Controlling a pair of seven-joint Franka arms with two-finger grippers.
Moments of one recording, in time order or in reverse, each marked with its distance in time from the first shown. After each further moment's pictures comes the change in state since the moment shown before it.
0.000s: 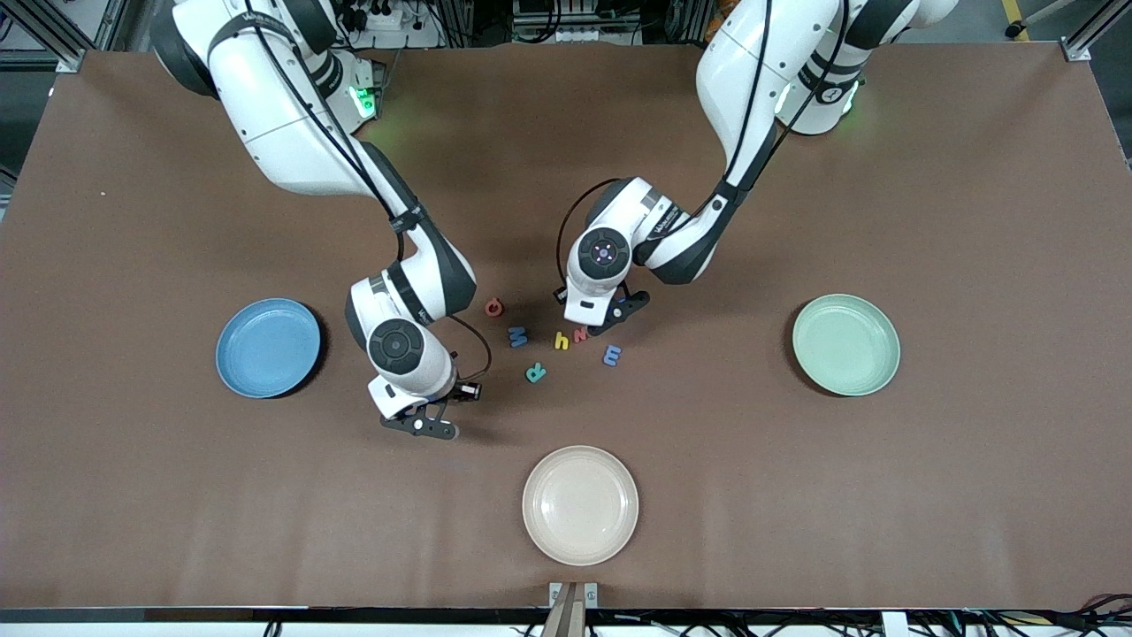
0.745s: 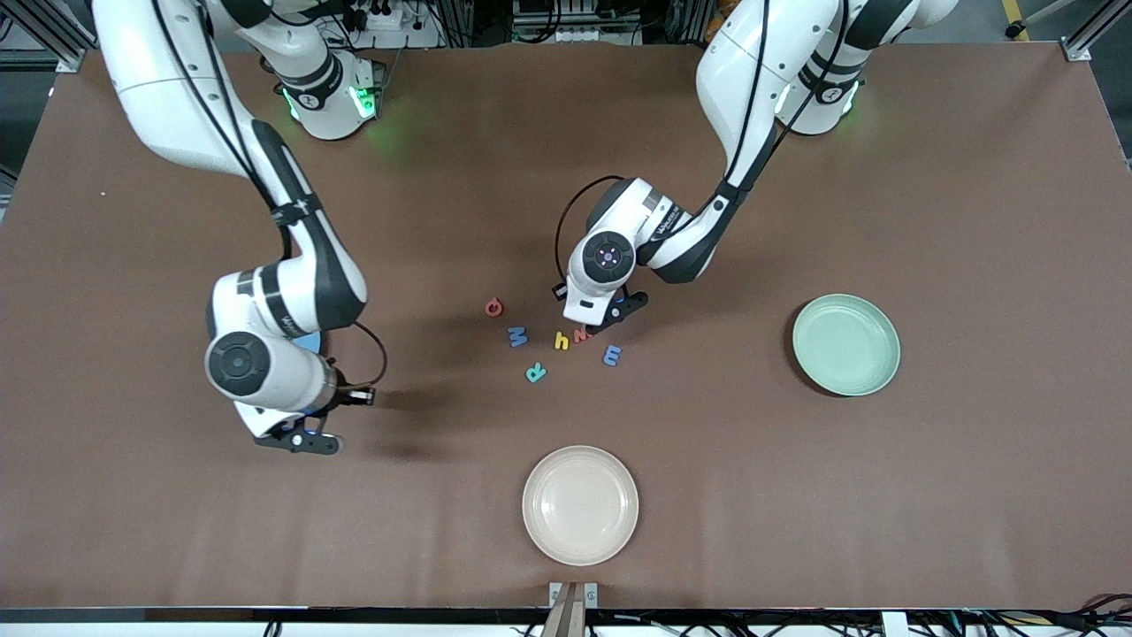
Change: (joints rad) left arm 0.000 0.001 0.001 -0.004 -0.055 0.000 0.066; right arm -0.226 -0.198 -0.009 -0.116 -0.003 -0.166 -0.328
